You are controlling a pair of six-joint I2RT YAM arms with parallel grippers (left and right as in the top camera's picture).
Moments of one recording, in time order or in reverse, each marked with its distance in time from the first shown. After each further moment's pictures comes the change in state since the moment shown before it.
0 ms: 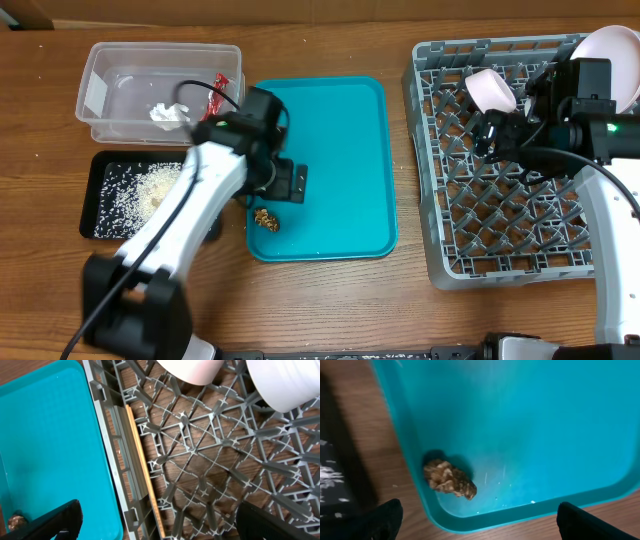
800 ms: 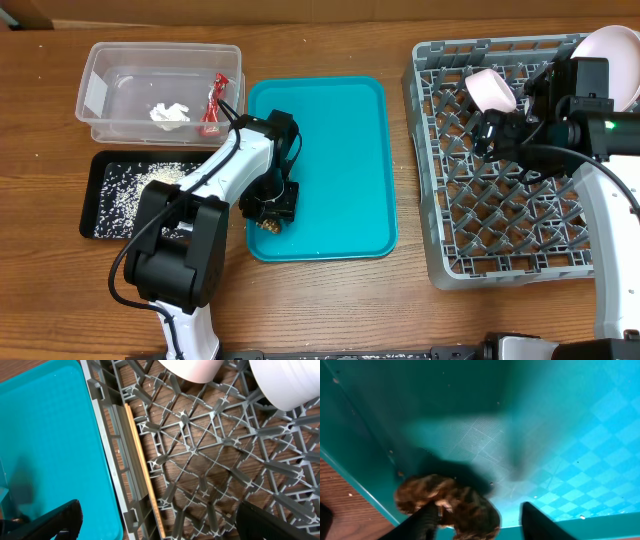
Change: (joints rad) left arm -0.010 0.280 -0.001 -0.055 0.000 0.001; right arm 0.000 0.011 0.000 0.001 -0.001 0.003
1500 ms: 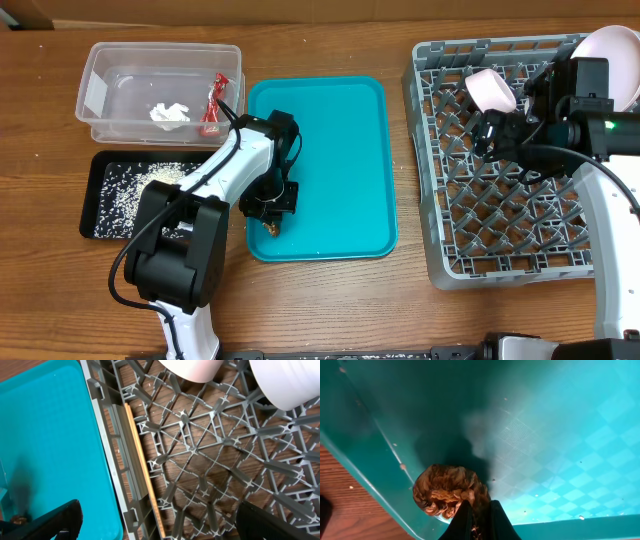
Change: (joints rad) left arm 0.000 0.000 0.008 -0.014 -0.010 -0.036; right arm 0.000 0.000 0.000 -0.003 0.000 0.000
